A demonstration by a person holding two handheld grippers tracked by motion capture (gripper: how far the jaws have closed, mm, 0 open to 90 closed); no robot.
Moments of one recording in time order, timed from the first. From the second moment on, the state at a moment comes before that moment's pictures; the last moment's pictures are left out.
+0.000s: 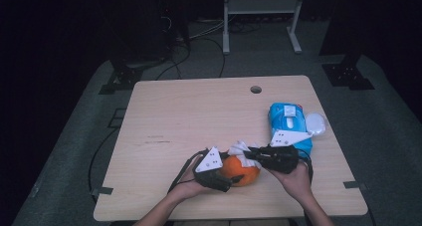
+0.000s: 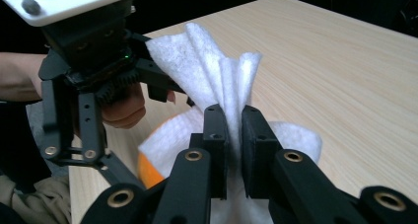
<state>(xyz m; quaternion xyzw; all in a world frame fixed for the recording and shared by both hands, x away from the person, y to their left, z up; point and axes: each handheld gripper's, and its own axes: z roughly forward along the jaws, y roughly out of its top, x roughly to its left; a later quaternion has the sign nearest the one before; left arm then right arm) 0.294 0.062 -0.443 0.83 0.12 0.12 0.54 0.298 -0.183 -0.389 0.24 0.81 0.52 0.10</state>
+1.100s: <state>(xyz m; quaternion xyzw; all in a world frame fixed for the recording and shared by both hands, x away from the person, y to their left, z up) 0.281 0.053 -0.446 0.84 0.06 0.15 0.52 0.313 -0.199 -0.399 0.27 0.82 0.49 0.07</state>
